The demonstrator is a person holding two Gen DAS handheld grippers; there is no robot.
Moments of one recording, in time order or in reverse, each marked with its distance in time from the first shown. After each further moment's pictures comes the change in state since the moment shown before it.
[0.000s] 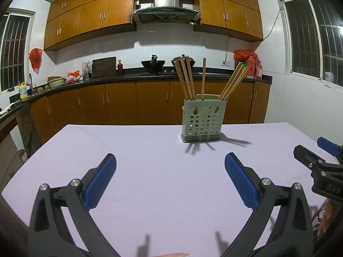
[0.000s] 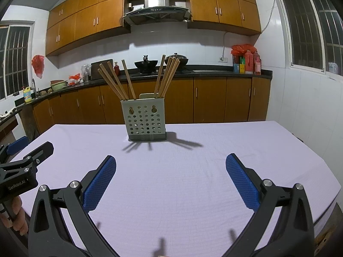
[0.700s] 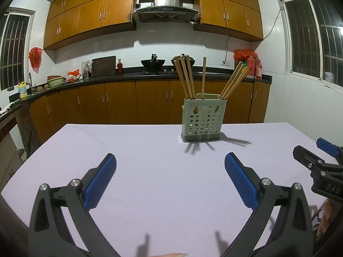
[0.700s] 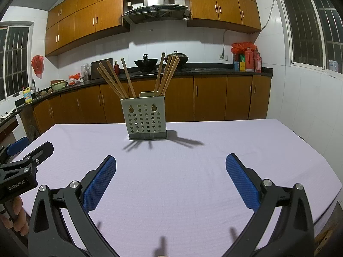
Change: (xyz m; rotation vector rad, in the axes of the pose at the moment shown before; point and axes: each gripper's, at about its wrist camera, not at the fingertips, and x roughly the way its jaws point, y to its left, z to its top) left arm 0.001 0.001 0.000 -0.001 0.002 -0.004; right arm 0.003 0.004 -0.003 0.010 0.009 0.002
